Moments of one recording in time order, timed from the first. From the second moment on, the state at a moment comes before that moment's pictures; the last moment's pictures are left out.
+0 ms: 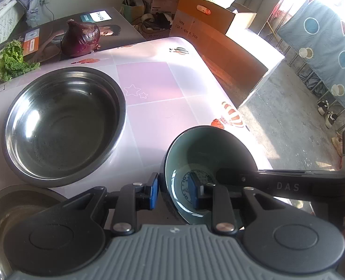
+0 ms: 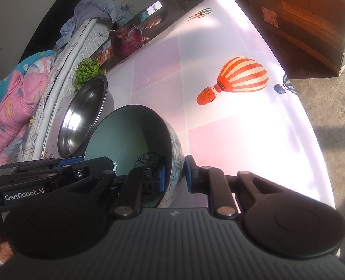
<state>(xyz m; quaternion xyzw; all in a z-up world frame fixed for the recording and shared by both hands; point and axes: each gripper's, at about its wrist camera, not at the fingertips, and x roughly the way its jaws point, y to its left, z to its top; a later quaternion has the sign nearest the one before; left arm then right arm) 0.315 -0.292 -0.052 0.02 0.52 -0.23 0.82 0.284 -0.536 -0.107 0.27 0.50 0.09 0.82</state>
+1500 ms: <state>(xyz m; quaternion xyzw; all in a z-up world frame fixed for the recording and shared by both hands) 0.312 -0.301 -0.061 0.03 0.54 -0.22 0.81 0.275 -0.546 -0.093 0.32 0.48 0.08 0.81</state>
